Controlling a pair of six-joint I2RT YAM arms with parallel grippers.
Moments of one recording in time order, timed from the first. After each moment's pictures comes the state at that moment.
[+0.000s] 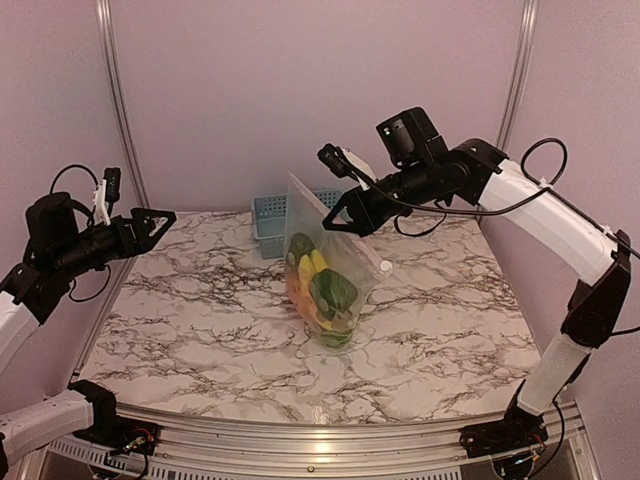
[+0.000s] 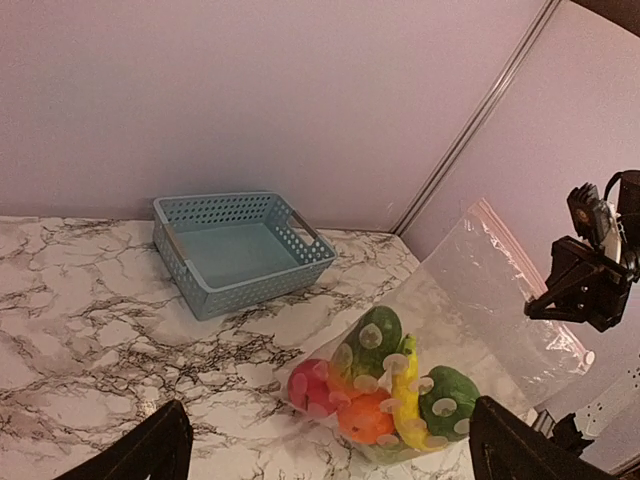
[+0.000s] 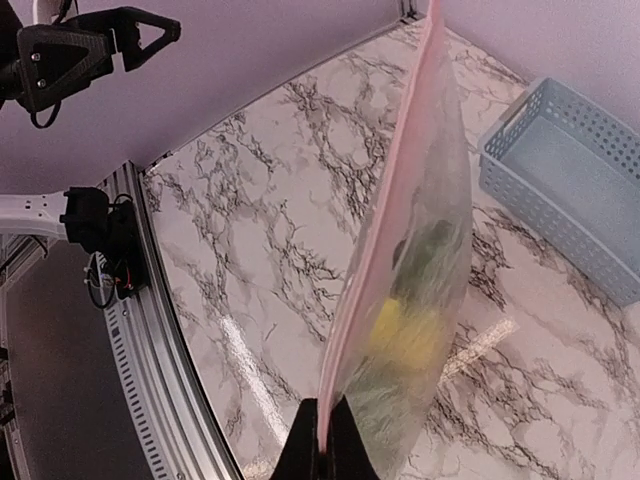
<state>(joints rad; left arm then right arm) -0.23 0.76 0.80 -0.24 0.42 -0.44 0.80 1.66 1.81 -0.86 -0.37 0.05</state>
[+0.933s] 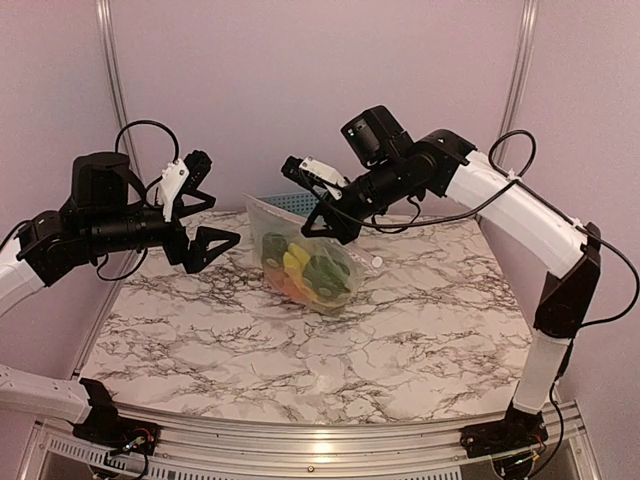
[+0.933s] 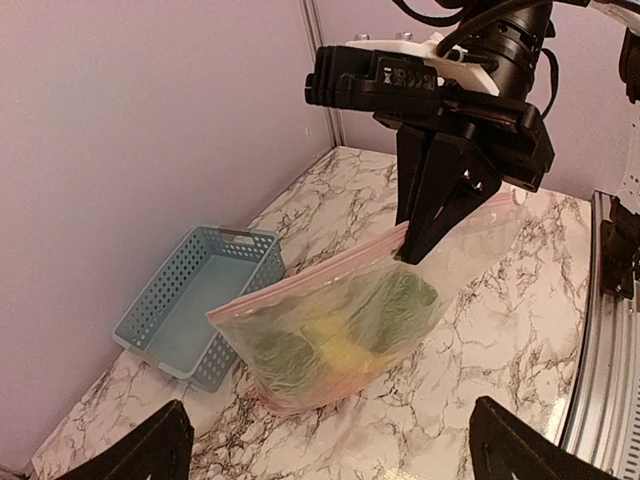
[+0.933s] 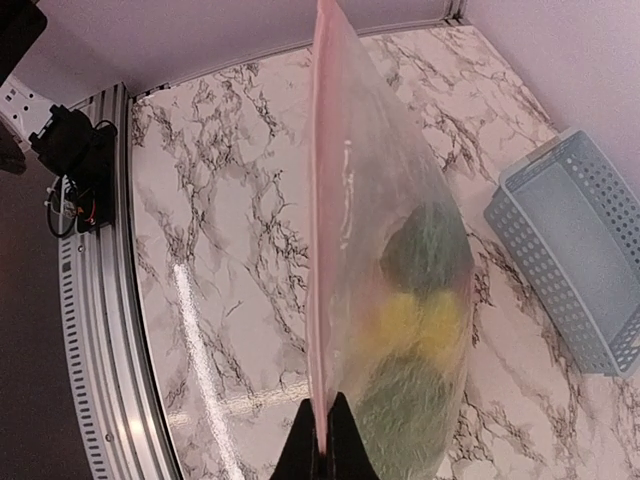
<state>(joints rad) -0.75 1.01 1.16 -0.47 0.15 0.20 0.87 1.85 2.09 -1.01 -0.35 -0.24</state>
